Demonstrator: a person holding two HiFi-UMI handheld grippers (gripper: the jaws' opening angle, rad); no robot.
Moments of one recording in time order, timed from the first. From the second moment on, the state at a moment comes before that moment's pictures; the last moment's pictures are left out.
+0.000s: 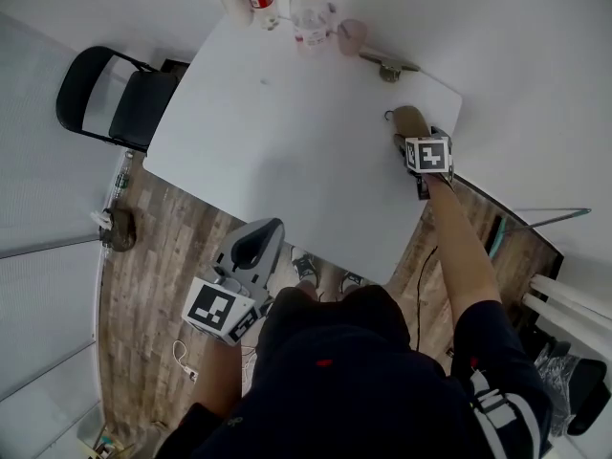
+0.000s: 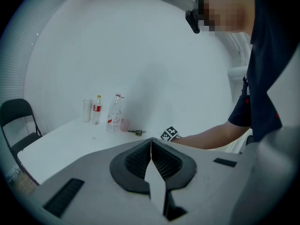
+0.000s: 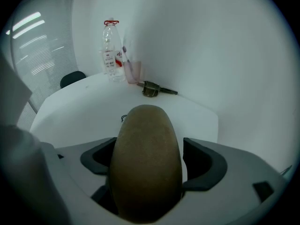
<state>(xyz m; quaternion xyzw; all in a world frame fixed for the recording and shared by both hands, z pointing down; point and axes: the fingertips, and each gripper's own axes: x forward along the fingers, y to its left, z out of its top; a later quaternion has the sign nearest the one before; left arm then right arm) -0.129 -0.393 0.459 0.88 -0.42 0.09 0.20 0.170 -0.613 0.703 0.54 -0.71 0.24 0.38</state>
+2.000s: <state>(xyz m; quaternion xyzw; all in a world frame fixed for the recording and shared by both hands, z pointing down) -0.105 -0.372 0.308 0.91 -0.42 0.00 0.04 0.087 -0.407 0.297 0.47 -0.88 0.03 0.01</state>
